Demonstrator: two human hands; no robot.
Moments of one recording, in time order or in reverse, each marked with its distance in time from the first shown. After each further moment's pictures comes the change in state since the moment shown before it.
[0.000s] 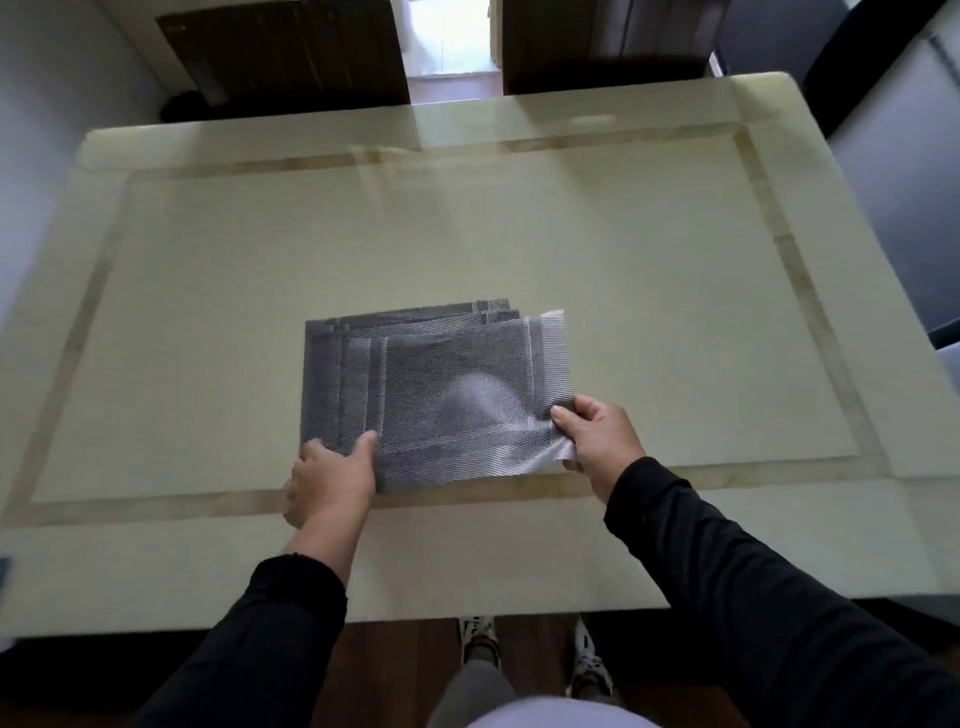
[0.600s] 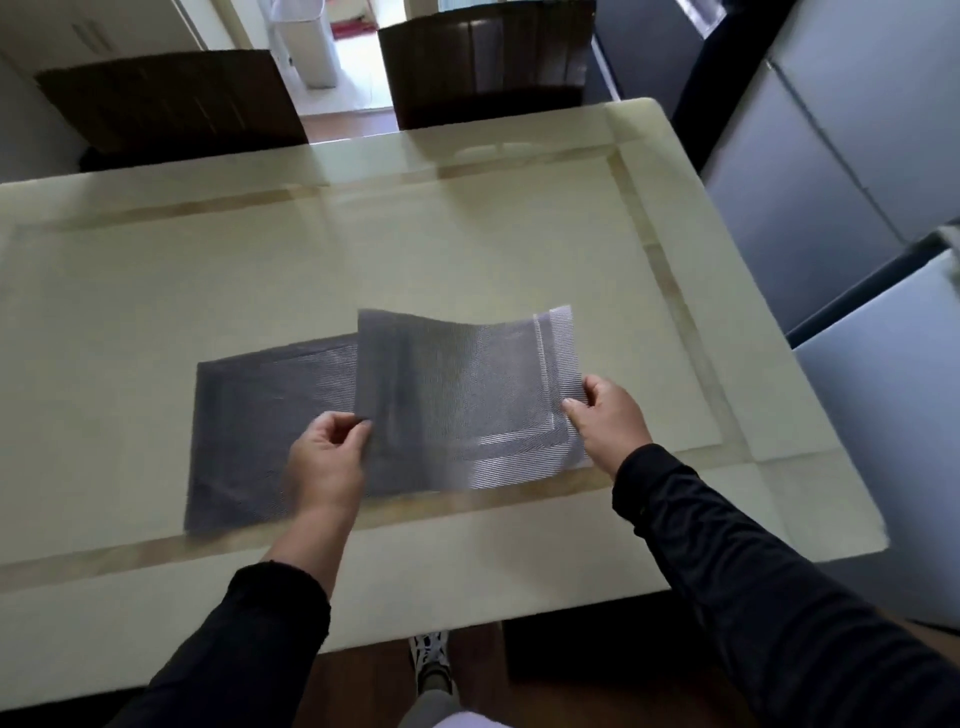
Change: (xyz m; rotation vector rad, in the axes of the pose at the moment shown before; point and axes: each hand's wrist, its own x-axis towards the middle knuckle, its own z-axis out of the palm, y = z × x) left_hand -0.092 0.089 0.045 -0.543 -0.096 0.440; right_hand 0.007 -0.018 -0.151 -0.409 0.149 -0.203
